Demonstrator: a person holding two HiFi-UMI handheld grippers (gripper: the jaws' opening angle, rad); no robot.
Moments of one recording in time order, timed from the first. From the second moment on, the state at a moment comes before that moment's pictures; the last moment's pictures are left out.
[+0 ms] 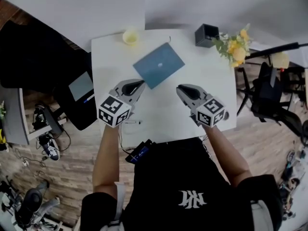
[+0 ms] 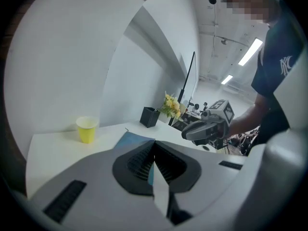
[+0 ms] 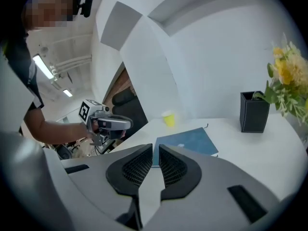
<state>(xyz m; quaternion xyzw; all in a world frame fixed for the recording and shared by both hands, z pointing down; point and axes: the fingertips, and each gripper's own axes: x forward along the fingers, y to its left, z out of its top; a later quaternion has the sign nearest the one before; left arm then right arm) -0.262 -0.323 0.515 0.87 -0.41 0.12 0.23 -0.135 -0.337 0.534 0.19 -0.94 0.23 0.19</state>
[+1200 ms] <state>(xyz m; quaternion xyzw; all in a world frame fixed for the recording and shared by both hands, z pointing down) -0.278 -0.464 0.642 0.83 -0.33 0.33 0.30 -0.150 -0.391 0.646 0.39 -0.73 0.54 0.11</state>
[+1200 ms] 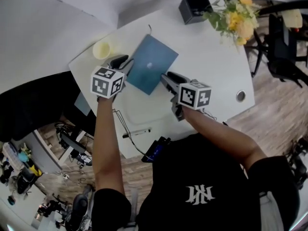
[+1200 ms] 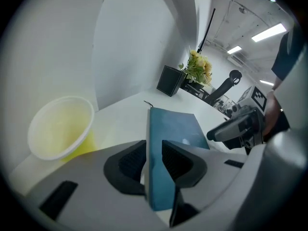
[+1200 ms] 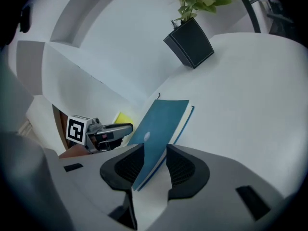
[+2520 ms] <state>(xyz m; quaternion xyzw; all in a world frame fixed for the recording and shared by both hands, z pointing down) -0.262 -0.425 0.656 0.82 -0.31 0.35 0.33 -0.128 -0.389 0.670 0.40 -0.73 0.52 0.20</state>
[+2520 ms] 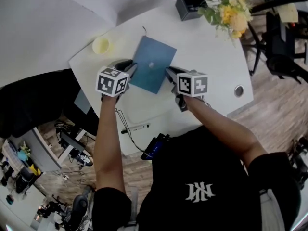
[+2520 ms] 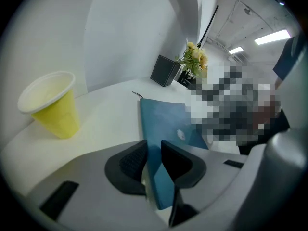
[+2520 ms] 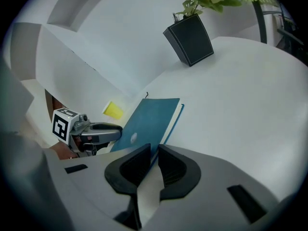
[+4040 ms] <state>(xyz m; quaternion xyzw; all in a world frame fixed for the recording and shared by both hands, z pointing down) -0.149 -0.228 0.663 0.79 -0.33 0.37 0.37 -0.029 -0.287 0.670 0.18 -0.85 0.32 0.39</state>
